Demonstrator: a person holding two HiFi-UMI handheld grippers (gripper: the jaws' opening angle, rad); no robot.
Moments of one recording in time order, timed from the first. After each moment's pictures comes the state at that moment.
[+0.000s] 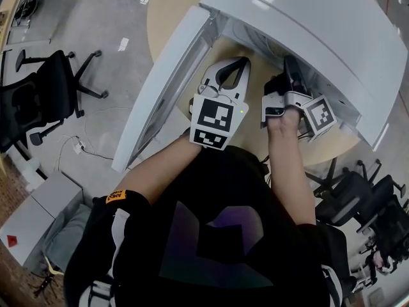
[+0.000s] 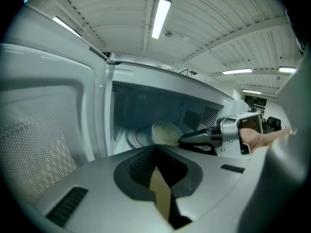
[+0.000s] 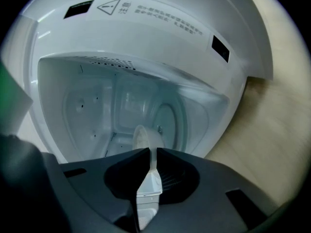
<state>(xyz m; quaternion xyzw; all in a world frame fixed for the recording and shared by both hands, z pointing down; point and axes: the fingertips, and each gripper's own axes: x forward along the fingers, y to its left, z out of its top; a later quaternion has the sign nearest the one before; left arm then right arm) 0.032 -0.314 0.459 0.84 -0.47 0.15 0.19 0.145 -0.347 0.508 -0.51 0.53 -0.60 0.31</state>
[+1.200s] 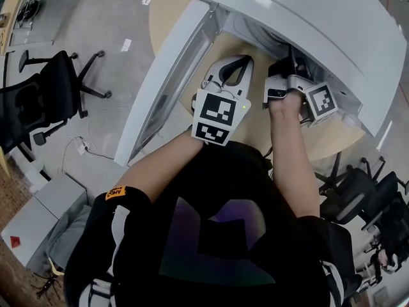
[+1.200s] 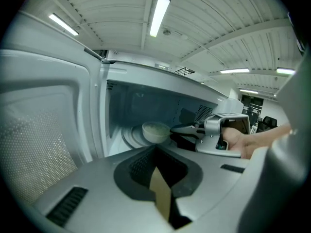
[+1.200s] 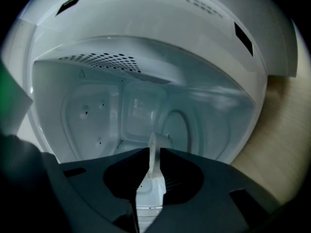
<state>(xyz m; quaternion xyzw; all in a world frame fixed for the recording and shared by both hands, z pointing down) 0.039 -0.301 0.458 0.85 -0.46 0.16 0.20 0.152 -0.370 0.493 -0.51 0.55 -0.56 0.36</state>
